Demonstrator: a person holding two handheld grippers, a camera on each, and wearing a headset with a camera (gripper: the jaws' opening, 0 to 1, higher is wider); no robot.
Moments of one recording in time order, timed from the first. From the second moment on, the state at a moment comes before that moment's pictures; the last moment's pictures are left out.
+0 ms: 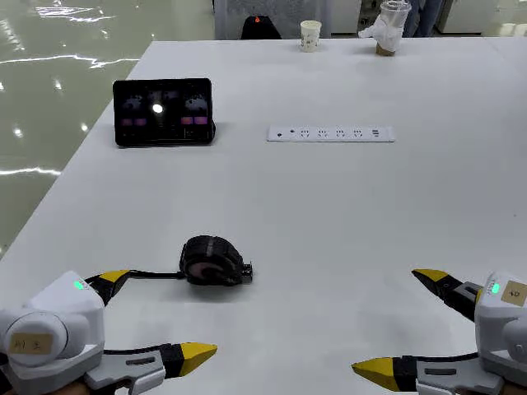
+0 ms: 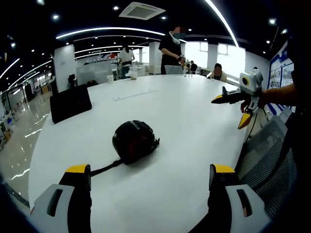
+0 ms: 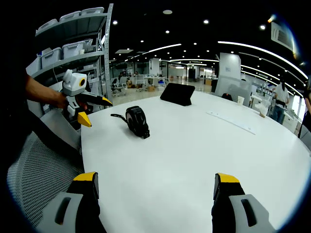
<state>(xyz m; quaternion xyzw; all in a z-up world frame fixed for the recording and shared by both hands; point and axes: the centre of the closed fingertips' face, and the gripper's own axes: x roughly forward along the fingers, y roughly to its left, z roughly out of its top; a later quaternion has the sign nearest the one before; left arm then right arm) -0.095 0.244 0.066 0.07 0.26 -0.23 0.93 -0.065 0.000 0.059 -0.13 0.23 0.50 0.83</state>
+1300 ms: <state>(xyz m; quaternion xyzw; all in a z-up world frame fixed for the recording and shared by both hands) -0.092 0.233 0.066 0.05 0.26 -0.25 0.93 -0.068 0.003 0.056 -0.13 0.24 0.50 0.82</state>
